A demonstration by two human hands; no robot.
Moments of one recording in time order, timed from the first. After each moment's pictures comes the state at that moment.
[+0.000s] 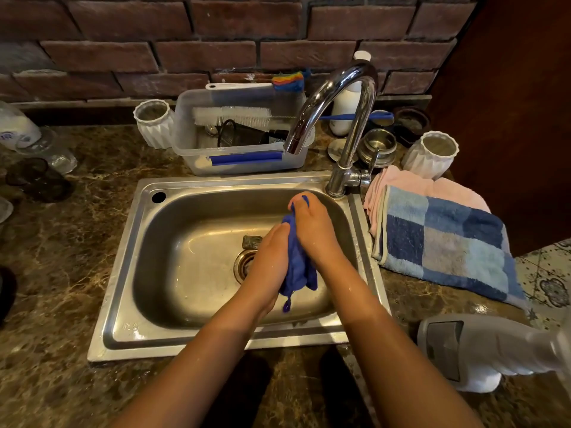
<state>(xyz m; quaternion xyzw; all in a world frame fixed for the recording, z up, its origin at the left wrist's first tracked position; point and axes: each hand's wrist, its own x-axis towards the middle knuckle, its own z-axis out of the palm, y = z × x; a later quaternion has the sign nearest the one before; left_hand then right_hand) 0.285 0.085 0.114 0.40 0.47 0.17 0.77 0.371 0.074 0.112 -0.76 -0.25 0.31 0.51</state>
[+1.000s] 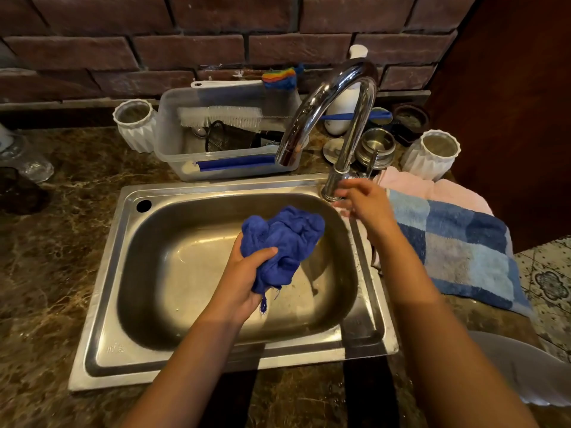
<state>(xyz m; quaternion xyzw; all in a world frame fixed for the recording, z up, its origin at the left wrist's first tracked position) 0.269 0.122 0.073 0.31 0.39 0.22 0.84 0.486 0.060 0.087 -0.77 -0.15 0.31 0.54</state>
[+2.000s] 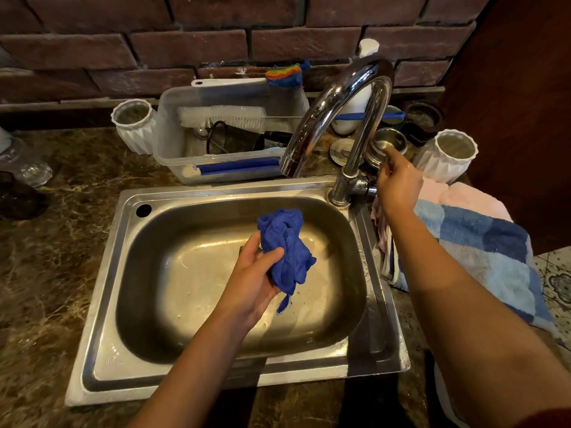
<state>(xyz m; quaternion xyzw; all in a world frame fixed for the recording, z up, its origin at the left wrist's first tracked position) 0.280 0.128 0.072 0.30 0.35 0.19 0.86 0.560 0.085 0.053 -0.90 -0.25 -0.05 0.35</state>
